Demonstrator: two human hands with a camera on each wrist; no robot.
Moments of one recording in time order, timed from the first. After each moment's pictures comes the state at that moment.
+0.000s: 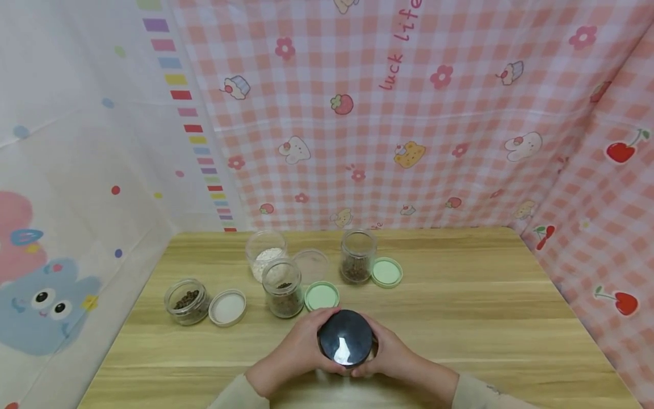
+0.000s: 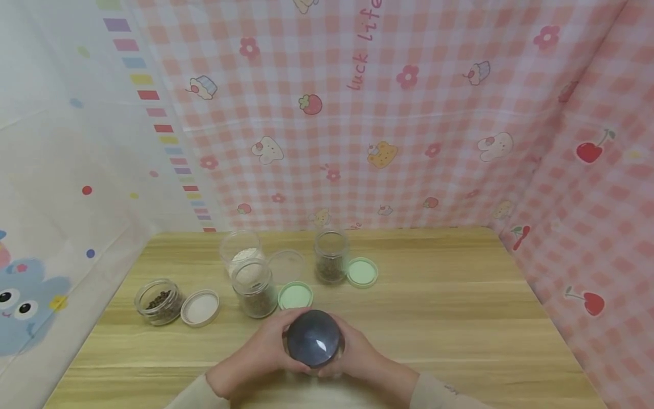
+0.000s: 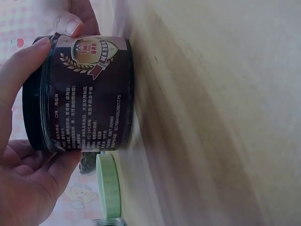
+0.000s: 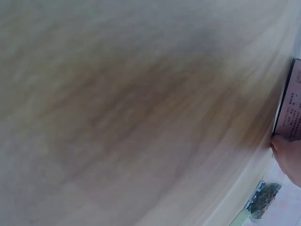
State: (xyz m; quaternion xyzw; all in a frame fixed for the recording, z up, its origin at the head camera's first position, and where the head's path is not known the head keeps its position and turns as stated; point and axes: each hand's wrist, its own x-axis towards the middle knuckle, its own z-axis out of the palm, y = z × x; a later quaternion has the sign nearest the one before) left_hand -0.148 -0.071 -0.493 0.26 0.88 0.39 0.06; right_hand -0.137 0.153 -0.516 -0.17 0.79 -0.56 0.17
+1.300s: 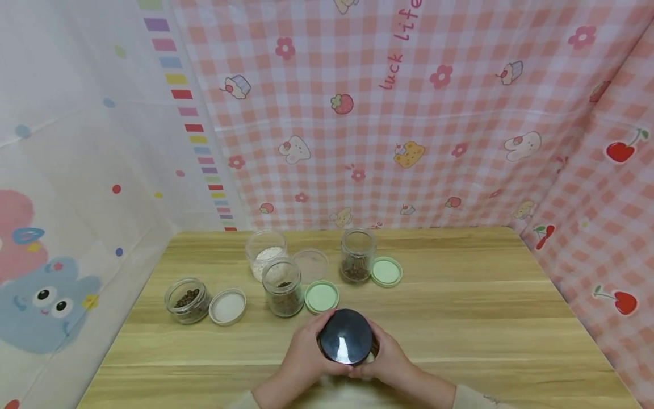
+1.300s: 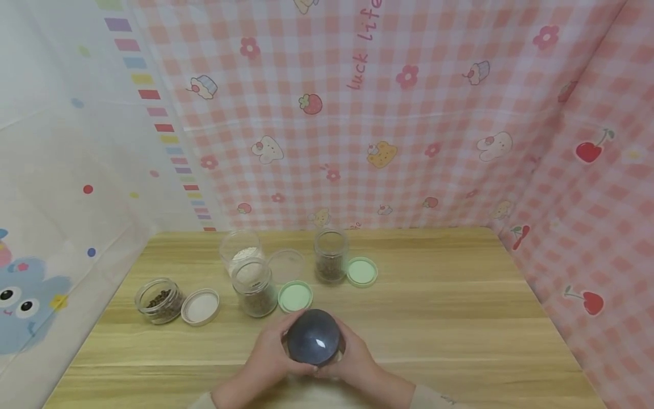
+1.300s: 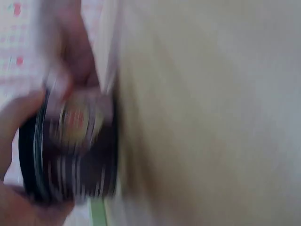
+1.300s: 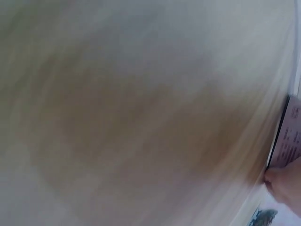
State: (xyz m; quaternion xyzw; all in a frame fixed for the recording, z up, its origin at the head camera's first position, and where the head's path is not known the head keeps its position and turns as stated) left_hand -0.124 -0.055 -0.505 0.15 0.88 0.45 0.00; right_hand -0.121 0.141 -0.523 -0.08 0.74 -0.65 0.15
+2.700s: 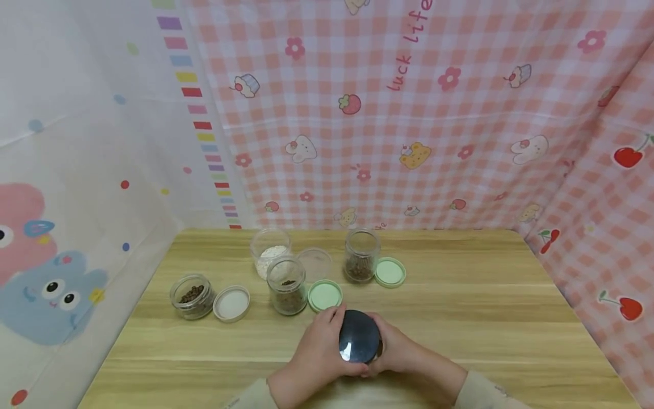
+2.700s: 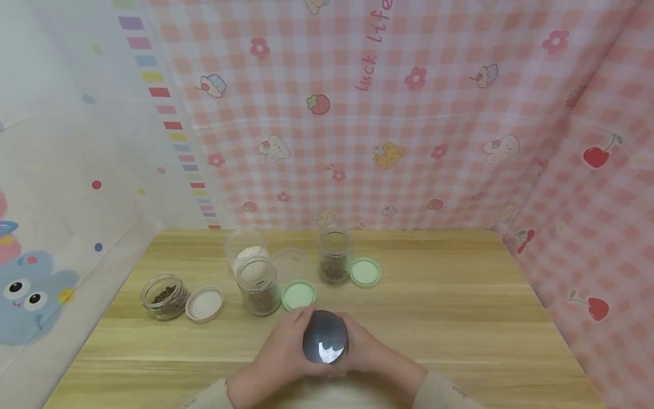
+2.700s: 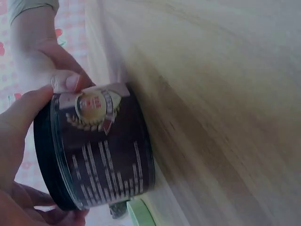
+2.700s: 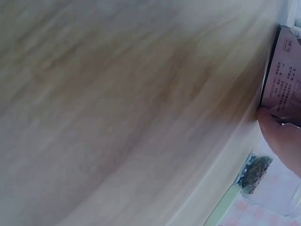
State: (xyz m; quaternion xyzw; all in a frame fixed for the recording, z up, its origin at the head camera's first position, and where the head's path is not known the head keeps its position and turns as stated) left_hand -0.124 -0.038 -0.482 0.20 0.94 0.27 -0.01; right_hand -0.146 0.163 -0.507 -0.22 0.83 -0.48 0.19
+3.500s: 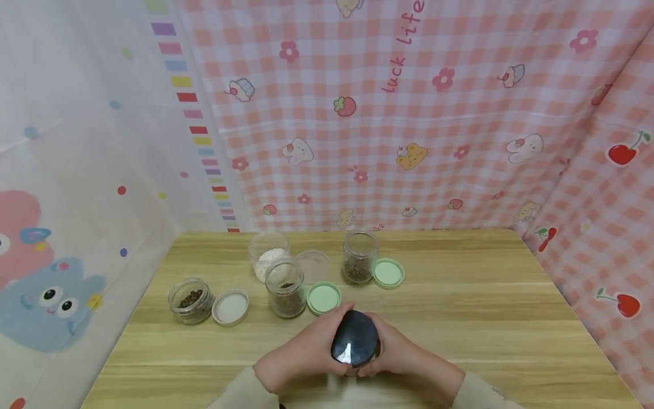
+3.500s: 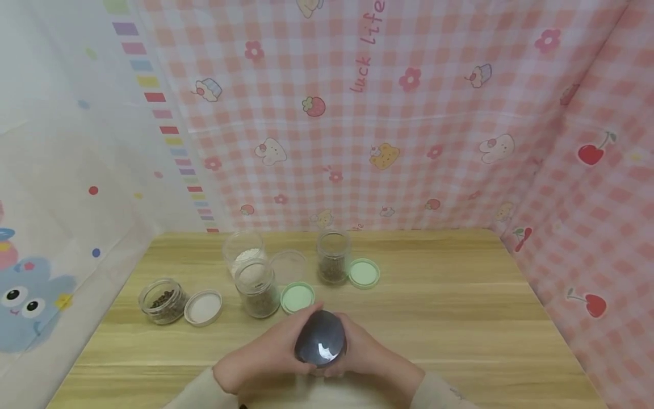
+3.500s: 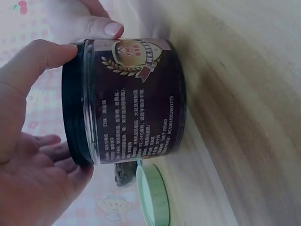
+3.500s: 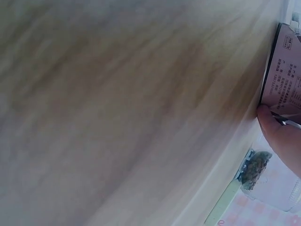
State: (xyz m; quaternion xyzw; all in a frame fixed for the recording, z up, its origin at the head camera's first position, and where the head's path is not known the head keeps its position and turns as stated) left_hand -0.147 -0.057 -0.471 0.32 0.88 0.33 0.14; right_hand -0.146 0.161 -0.510 -0.22 0.83 -0.49 0.18
